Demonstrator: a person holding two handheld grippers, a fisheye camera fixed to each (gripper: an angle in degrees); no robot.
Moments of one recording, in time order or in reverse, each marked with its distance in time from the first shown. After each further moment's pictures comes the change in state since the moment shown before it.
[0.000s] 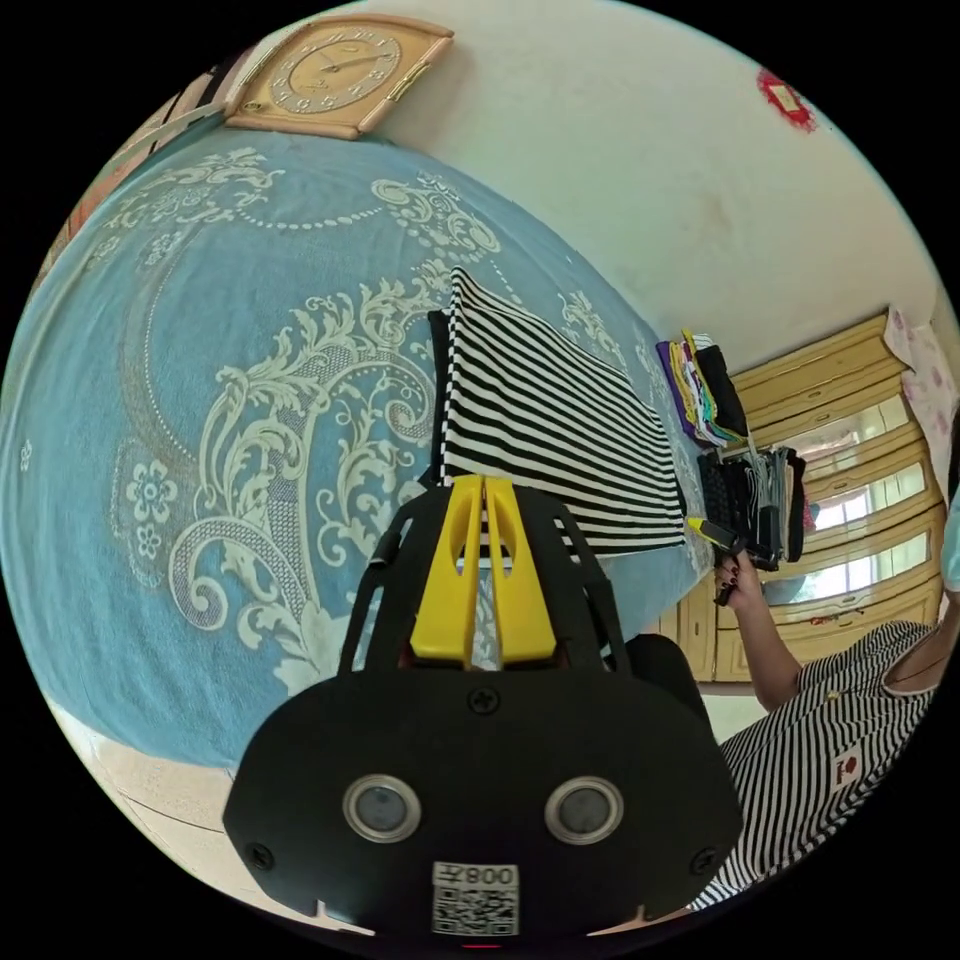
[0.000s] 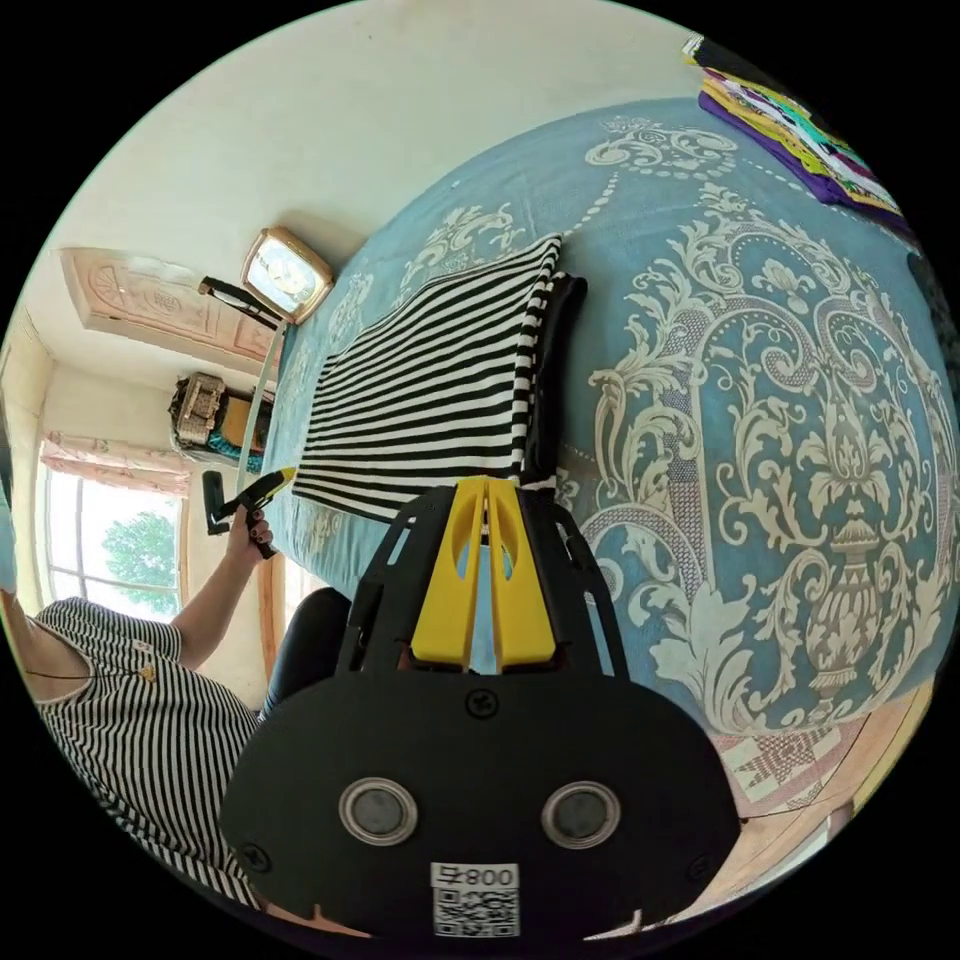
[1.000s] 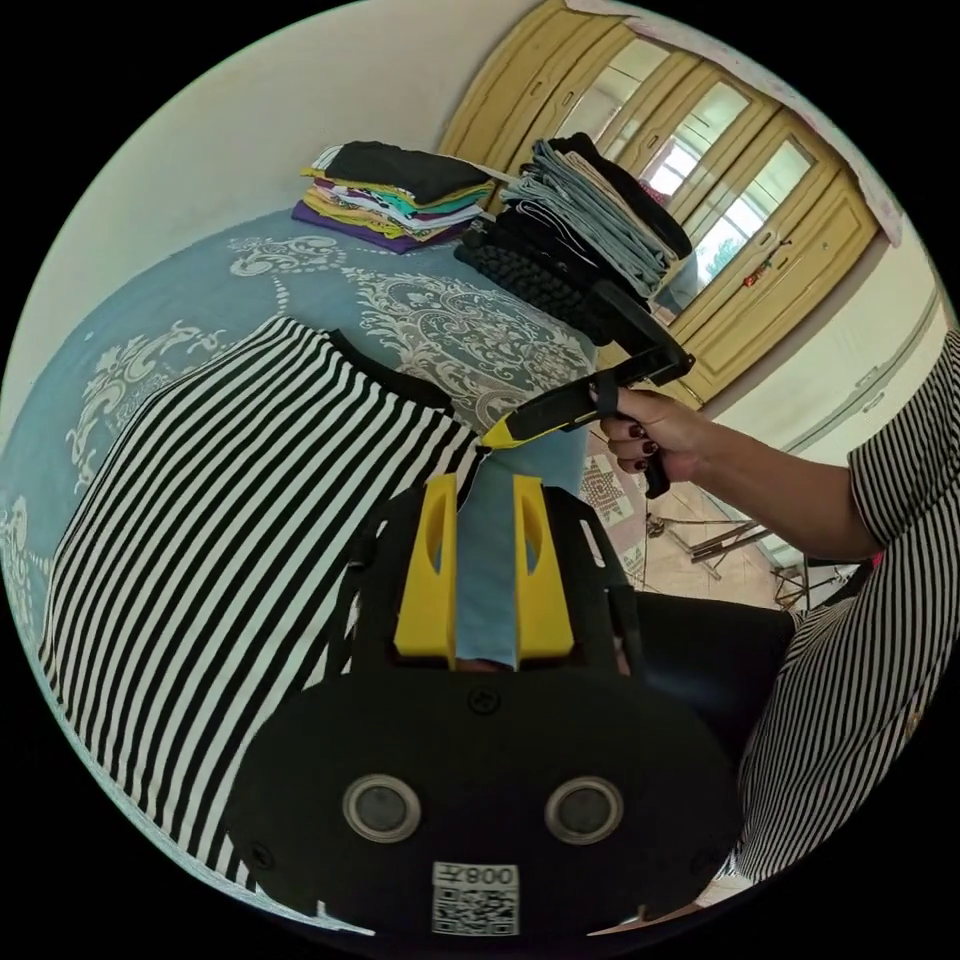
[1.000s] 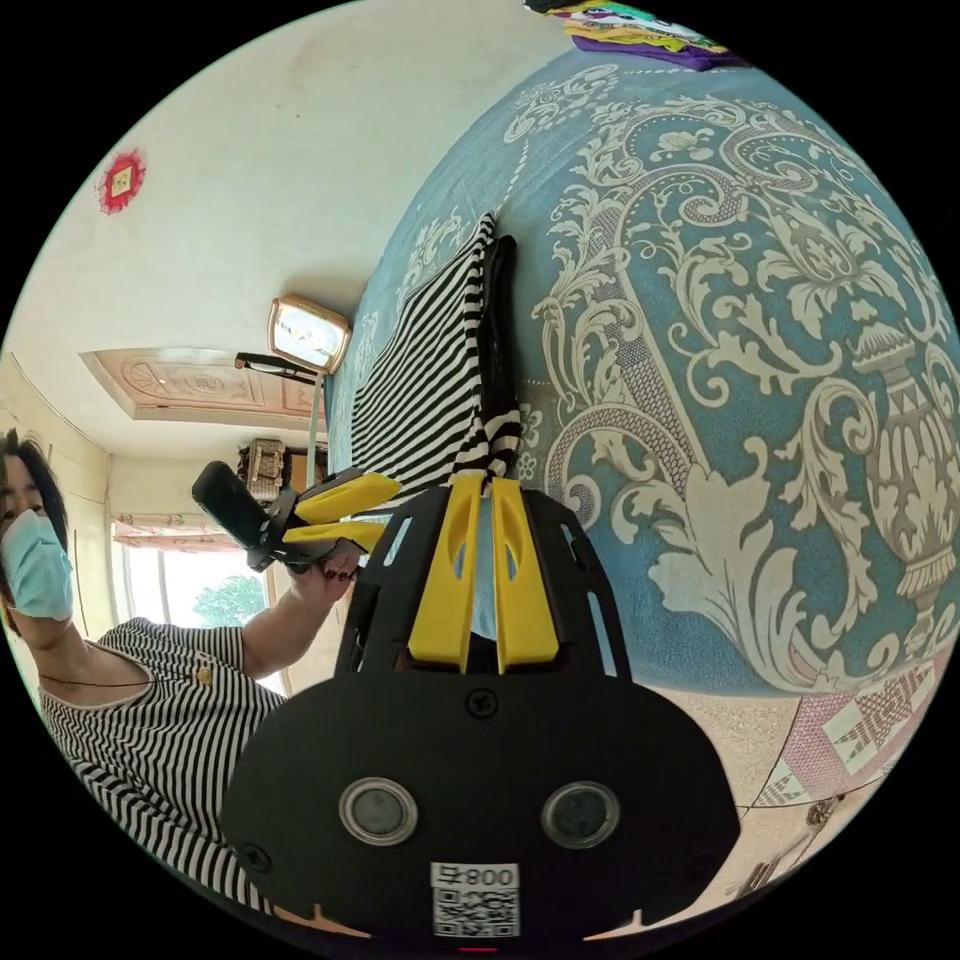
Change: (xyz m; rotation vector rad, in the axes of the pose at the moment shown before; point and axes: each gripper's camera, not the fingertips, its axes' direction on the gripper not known) left arm 0.333 0.079 0.298 -0.316 0.182 0.937; right arm 0.072 0.023 -0.005 0.038 -0.258 0.198
